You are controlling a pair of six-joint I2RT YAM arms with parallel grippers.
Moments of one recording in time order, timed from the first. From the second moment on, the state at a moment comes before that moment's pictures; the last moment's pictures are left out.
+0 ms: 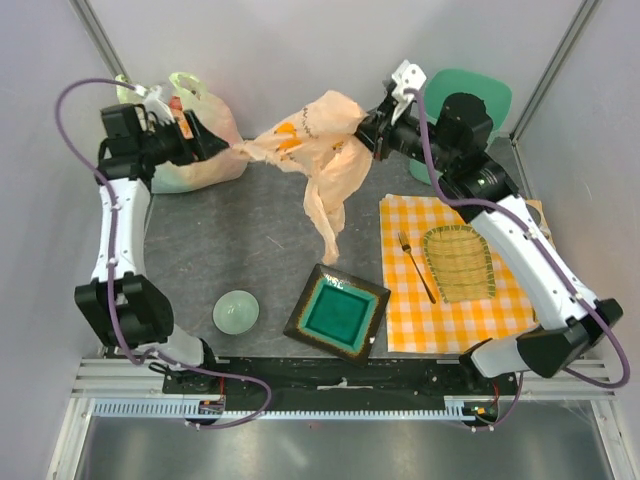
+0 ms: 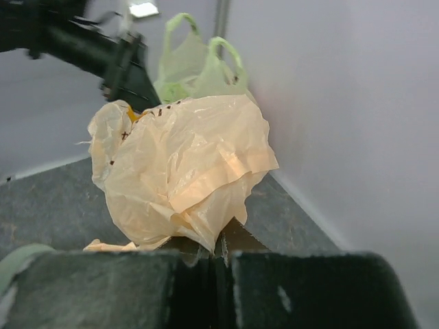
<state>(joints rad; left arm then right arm) 0.17 1.57 1.55 -0.54 0.76 -0.18 0.53 1.38 1.64 -0.16 -0.51 -0.16</state>
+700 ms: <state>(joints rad) -0.28 1.19 1.27 -0.29 0.67 -0.22 0.50 1.54 1.65 -0.04 0.00 0.50</state>
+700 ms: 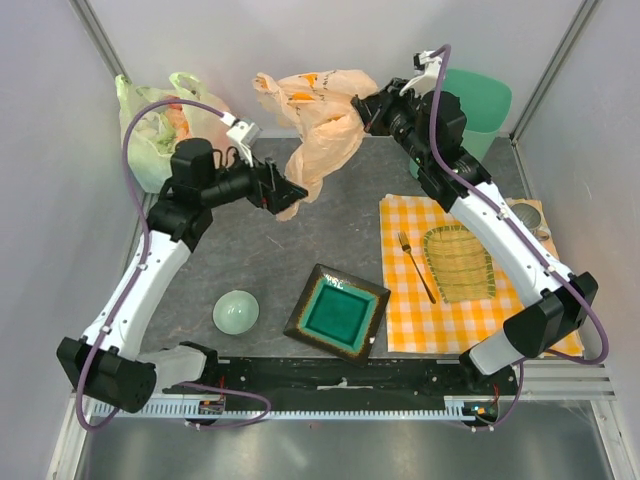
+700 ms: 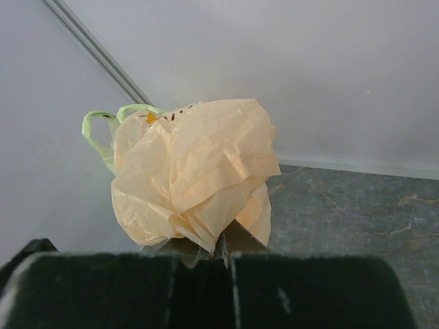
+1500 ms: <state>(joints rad) 0.12 1.25 1.19 -0.44 0.64 -0.06 0.33 1.44 1.52 0.03 -0.26 0.59</state>
